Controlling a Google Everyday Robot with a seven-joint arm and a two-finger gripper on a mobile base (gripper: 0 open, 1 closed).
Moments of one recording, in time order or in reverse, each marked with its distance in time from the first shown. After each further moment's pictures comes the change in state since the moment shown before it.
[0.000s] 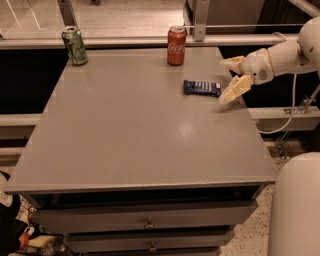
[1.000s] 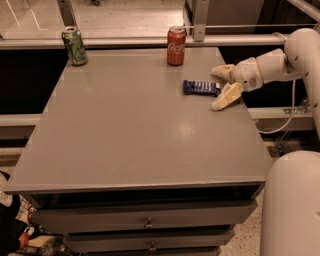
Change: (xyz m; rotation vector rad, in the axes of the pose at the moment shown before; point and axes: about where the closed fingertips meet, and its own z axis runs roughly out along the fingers) arm 0.020 -0.002 0.038 -0.059 0.000 -0.003
